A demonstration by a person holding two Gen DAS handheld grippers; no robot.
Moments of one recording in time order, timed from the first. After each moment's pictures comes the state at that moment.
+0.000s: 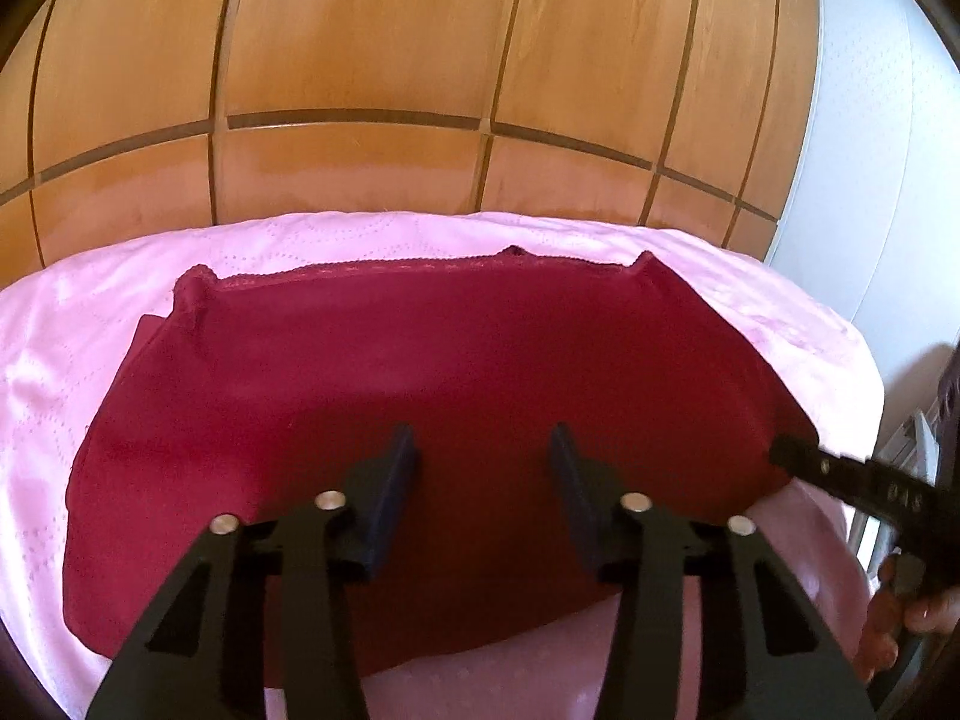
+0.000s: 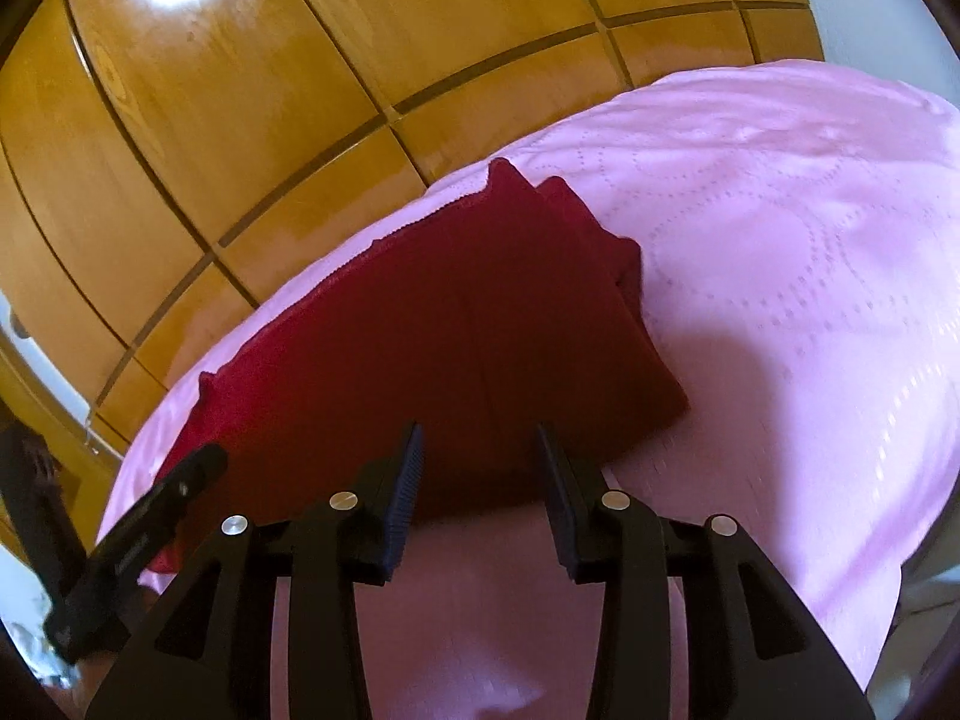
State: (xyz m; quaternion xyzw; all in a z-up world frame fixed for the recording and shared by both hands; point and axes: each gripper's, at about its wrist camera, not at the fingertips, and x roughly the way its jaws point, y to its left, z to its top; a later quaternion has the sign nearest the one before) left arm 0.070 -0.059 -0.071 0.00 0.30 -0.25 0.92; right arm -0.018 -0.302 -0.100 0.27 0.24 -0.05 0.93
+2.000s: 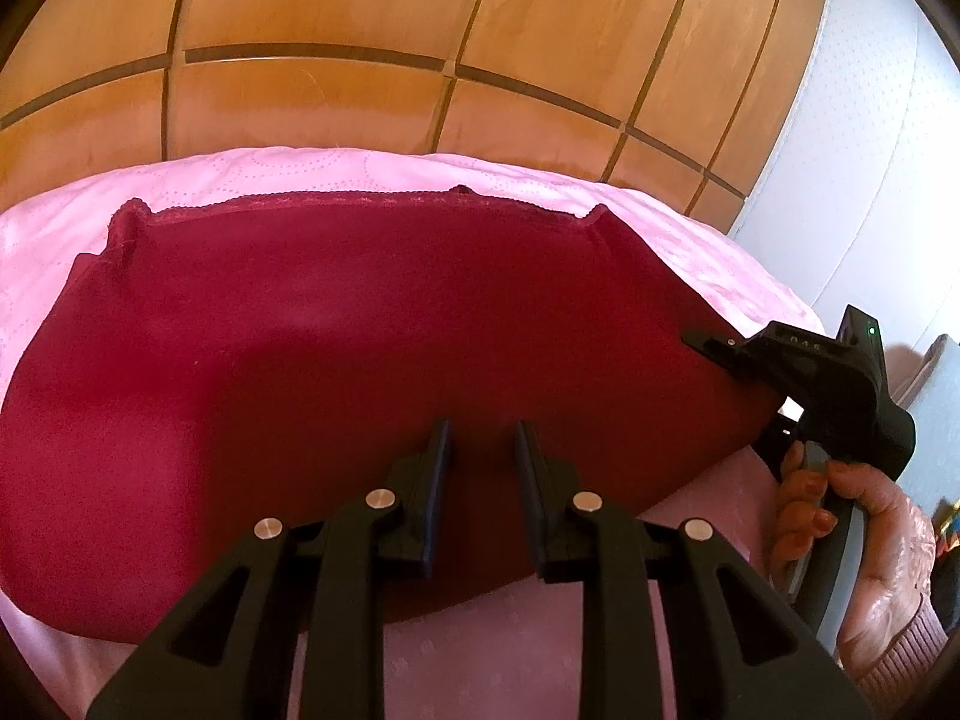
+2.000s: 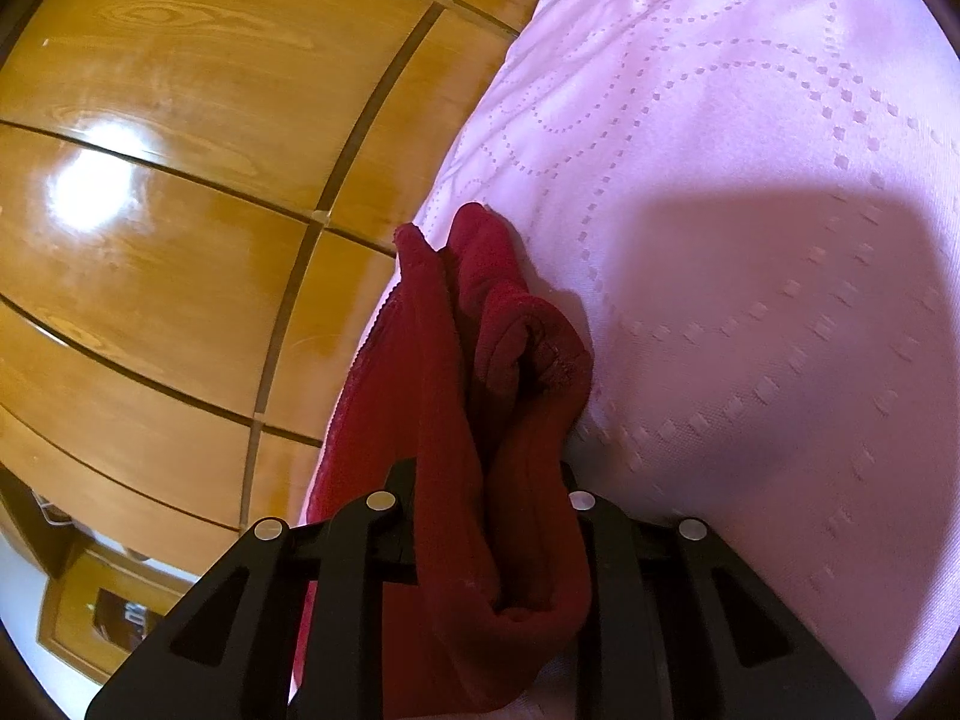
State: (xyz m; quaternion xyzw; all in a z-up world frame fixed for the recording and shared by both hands) left arm 0.070 -0.081 -0.080 -0.03 0.37 -0.30 0.88; right arm 0.037 -0.390 -0.131 0.53 0.17 0.00 0.83
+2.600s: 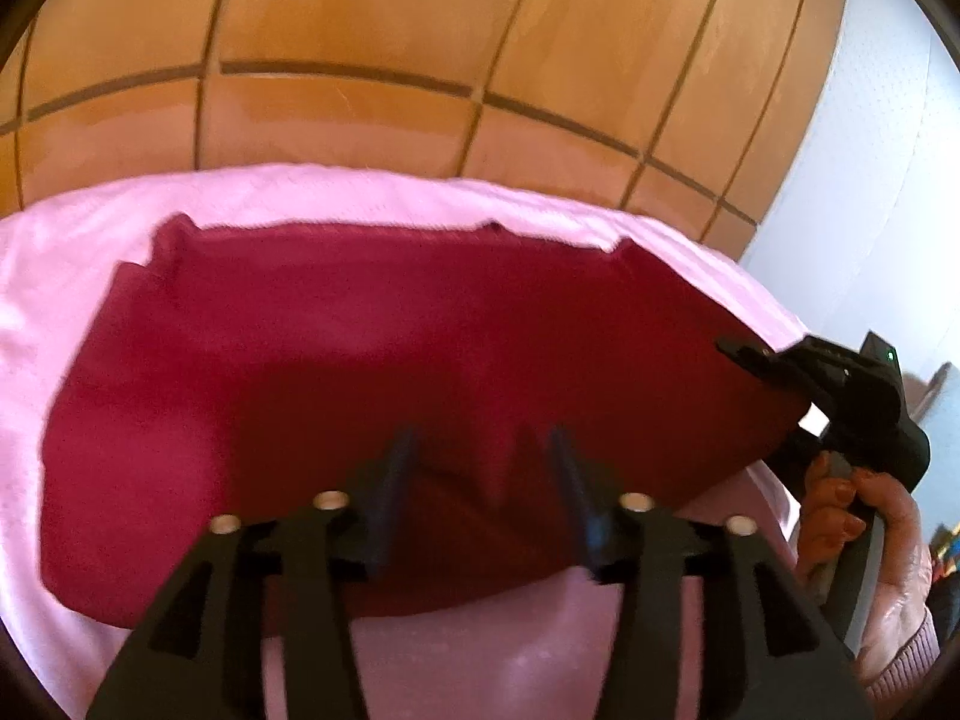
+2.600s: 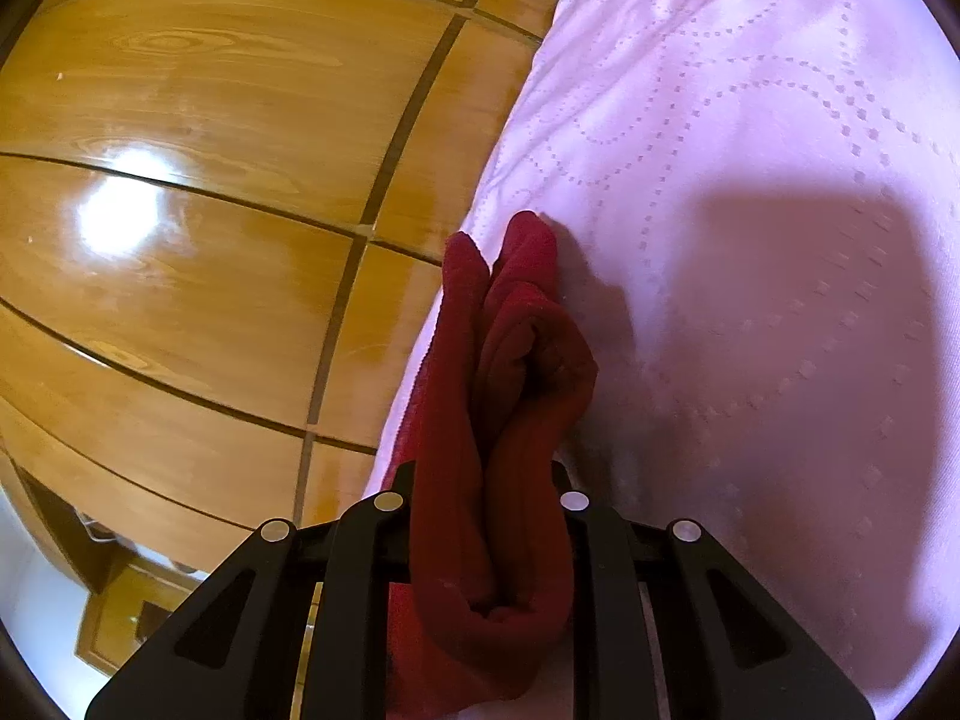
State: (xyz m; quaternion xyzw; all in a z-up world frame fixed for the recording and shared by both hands) left arm 0.071 -0.053 -0.065 -0.05 0.35 -0.27 0.89; right arm 0.028 -0.386 -0.113 0.56 0.14 0.04 0.81
